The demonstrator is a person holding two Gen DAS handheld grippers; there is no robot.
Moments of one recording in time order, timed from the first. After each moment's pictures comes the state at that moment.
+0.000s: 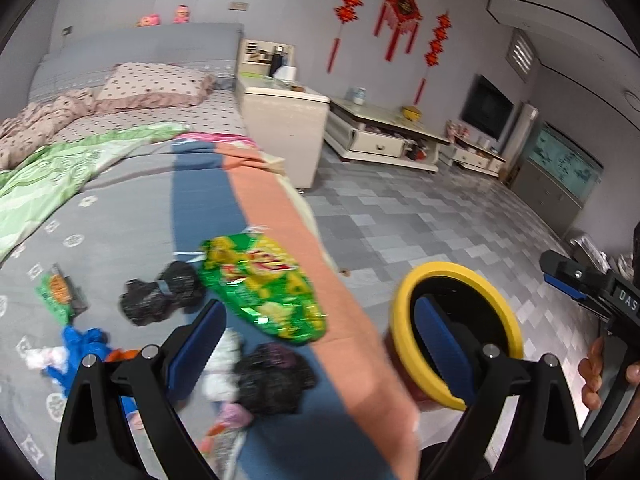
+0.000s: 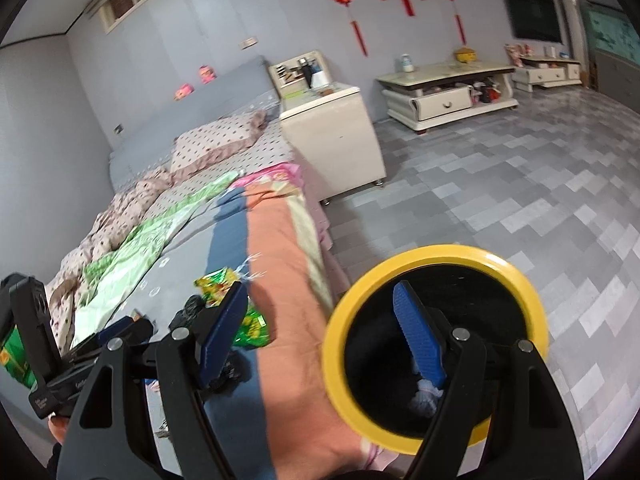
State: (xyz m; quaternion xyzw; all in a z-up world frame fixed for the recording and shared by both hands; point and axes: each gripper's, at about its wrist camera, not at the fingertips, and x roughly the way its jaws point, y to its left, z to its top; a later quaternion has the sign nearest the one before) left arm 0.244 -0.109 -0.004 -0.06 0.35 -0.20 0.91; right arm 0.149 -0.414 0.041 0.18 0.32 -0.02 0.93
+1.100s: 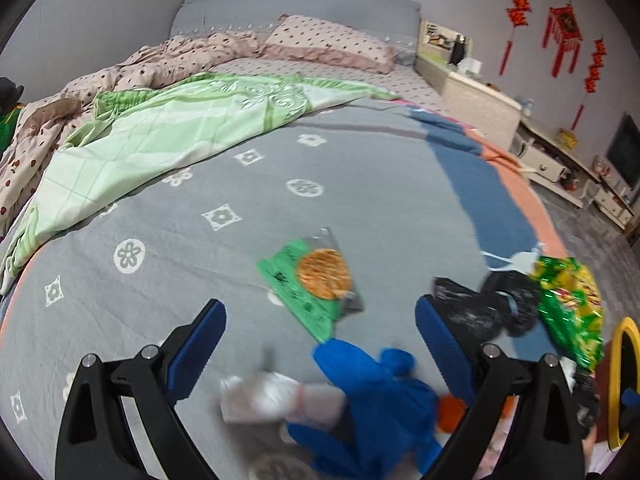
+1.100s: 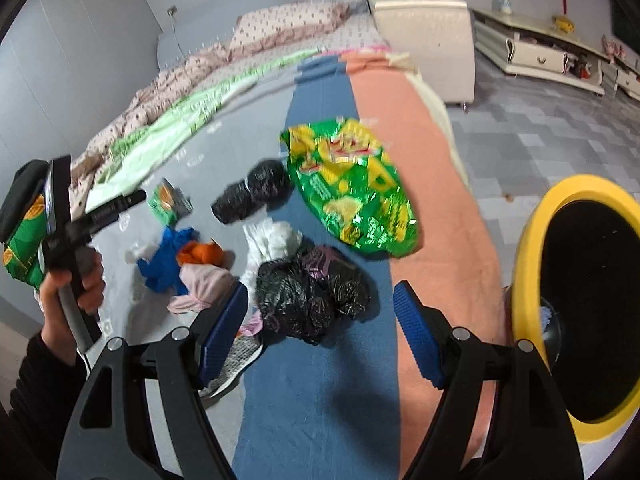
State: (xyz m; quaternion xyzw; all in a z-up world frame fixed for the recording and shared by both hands) left arm 0.345 0.149 -0.107 -0.09 0.42 0.07 0.90; right arm 0.233 -0.237 -0.081 0.09 0.47 0.12 0.87
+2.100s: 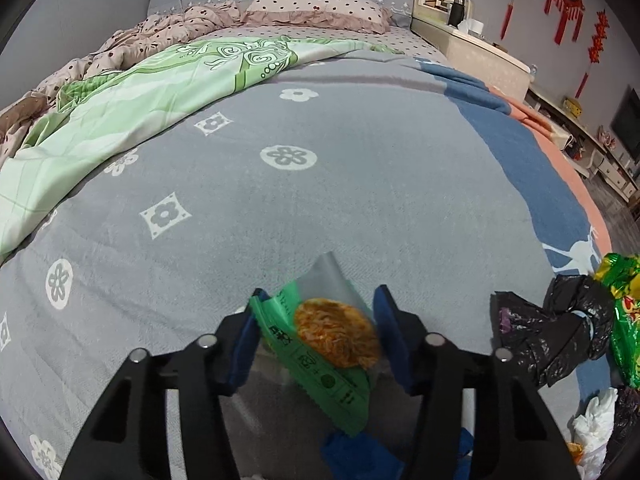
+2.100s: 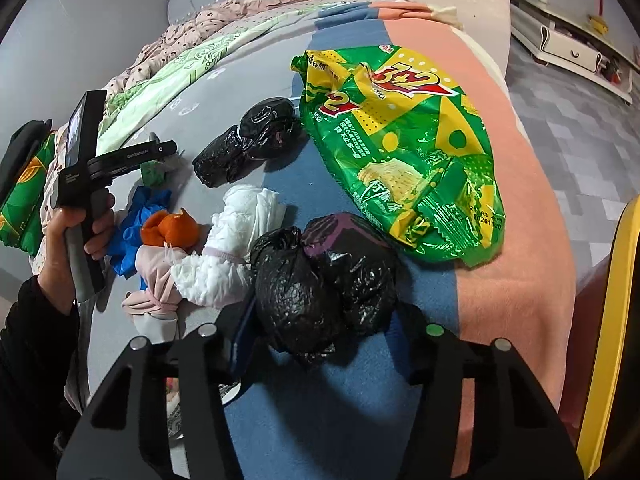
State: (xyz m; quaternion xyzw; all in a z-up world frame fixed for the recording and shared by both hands) left arm 0.422 0.148 -0.173 -0.07 0.47 0.05 0.88; right arm 0.285 -0.193 -0.152 0.06 0.52 0.15 0.84
